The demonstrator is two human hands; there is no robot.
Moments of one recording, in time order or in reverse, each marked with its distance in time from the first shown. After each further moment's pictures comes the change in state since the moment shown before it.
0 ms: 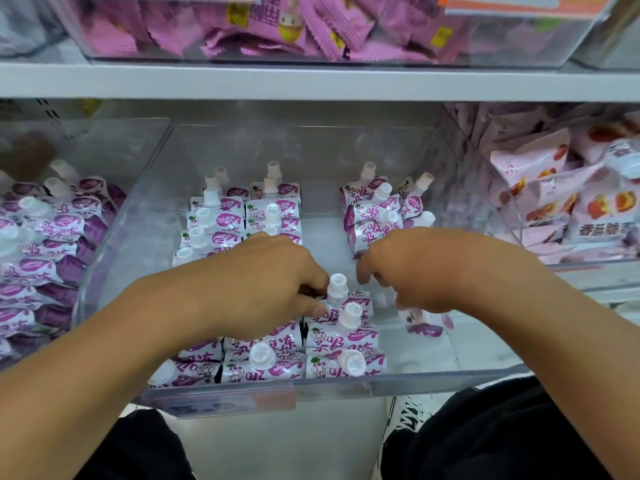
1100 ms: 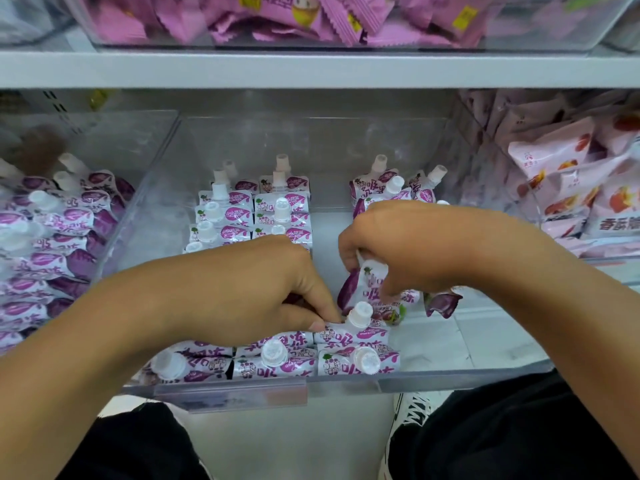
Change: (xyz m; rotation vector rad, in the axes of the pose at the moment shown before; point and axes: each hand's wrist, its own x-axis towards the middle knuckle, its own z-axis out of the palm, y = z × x) left_hand -0.013 -0.008 0.001 -0.079 0.016 0.095; right_hand 0.014 -0.004 -0.013 0.133 0.166 -0.140
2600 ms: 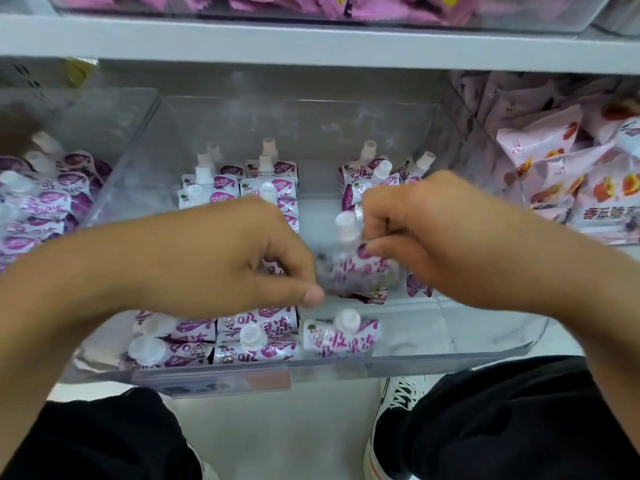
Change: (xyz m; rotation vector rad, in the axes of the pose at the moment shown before) left_hand -0.015 0.035 -0.032 -0.142 0.047 -0.009; right_hand -0.049 0.005 0.006 0.288 0.422 0.001
